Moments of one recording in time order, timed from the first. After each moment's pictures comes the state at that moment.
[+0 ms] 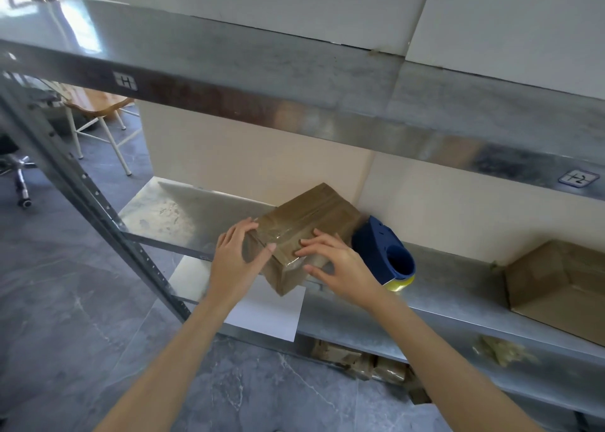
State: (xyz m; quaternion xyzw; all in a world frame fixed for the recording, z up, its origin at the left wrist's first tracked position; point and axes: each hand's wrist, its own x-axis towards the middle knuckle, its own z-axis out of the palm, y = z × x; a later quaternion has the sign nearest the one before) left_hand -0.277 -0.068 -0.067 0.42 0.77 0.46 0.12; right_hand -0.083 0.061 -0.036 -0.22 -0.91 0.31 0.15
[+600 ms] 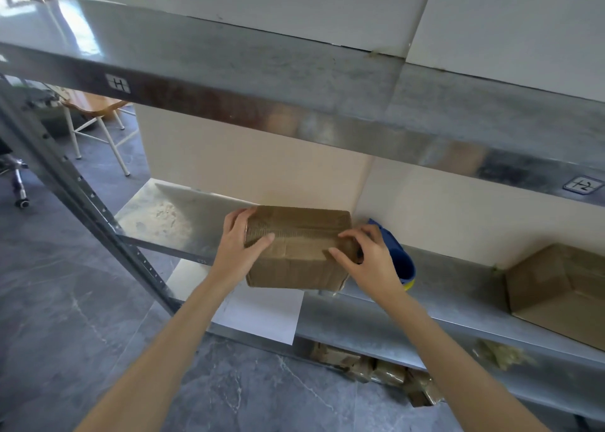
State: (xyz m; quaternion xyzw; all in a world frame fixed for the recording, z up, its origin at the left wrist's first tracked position) left_hand -0.294 -0.039 -0.060 0.42 0.74 0.49 0.20; right_hand -0.059 0.091 -0.044 -0.38 -0.85 0.27 0.25
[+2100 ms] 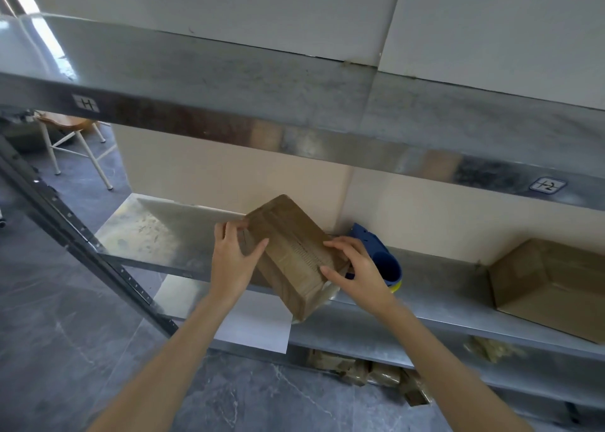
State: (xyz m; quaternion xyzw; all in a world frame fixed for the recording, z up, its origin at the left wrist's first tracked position) left_hand -0.279 -0.017 -0.067 0.40 0.77 0.49 0.09; right_hand -0.044 0.087 -0.045 -0.34 -0.83 0.39 0.22
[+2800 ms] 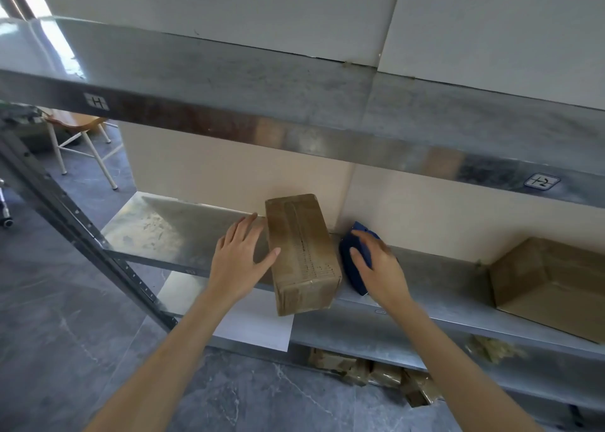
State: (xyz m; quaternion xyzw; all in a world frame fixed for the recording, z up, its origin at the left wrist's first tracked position) left_hand -0.275 -0.030 -0.056 0.54 0.80 0.26 0.03; right_hand -0.023 0.105 -0.053 -0.44 -0.83 0.25 0.25
